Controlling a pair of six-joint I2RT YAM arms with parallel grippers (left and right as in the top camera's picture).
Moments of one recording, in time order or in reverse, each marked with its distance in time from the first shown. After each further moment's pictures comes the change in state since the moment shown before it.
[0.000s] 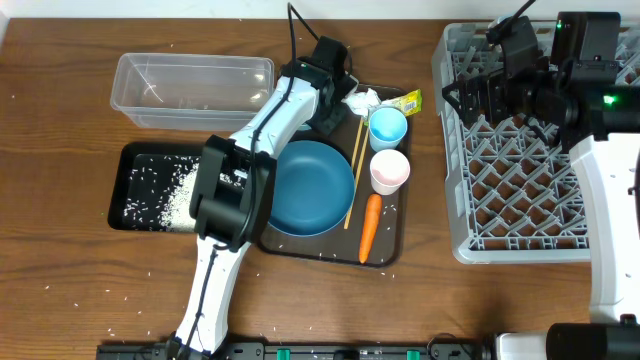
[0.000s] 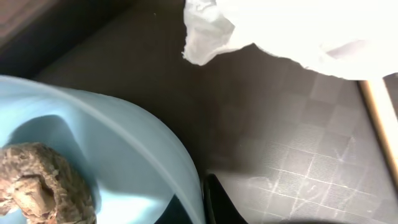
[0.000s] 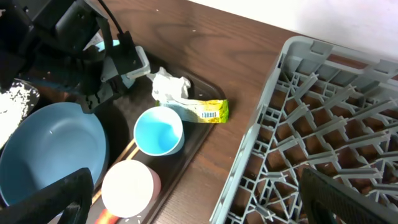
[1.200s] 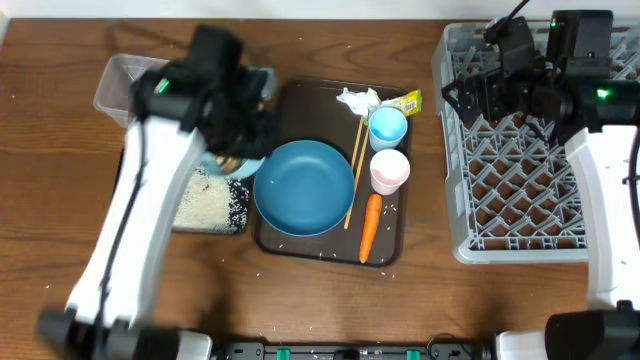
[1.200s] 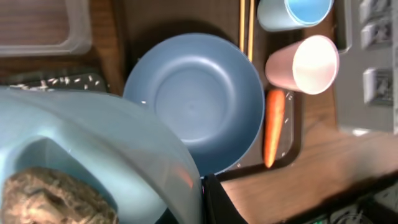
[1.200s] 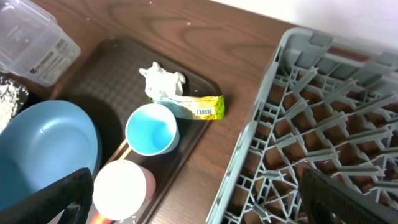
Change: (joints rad) left arm 0.196 -0.819 -0.323 -0.450 0.298 -0.348; right arm 0.000 0.036 0.000 0.009 0.016 0.000
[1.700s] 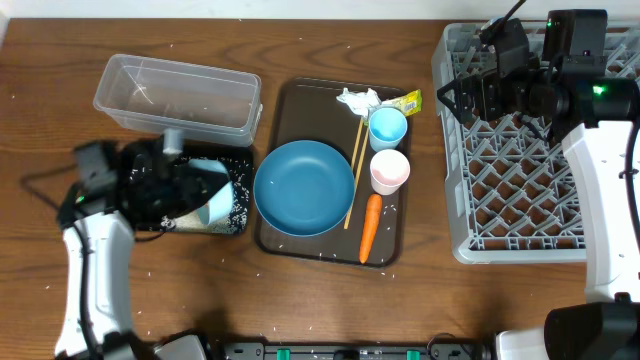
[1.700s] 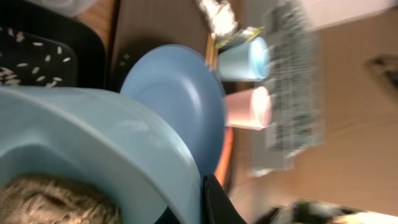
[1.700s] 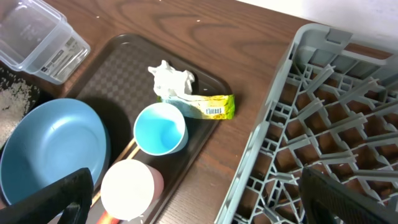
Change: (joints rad) left arm 0.615 -0.234 -0.792 0.551 0.770 0.063; right arm 0.000 0.017 0.000 -0.005 -0.039 0.003
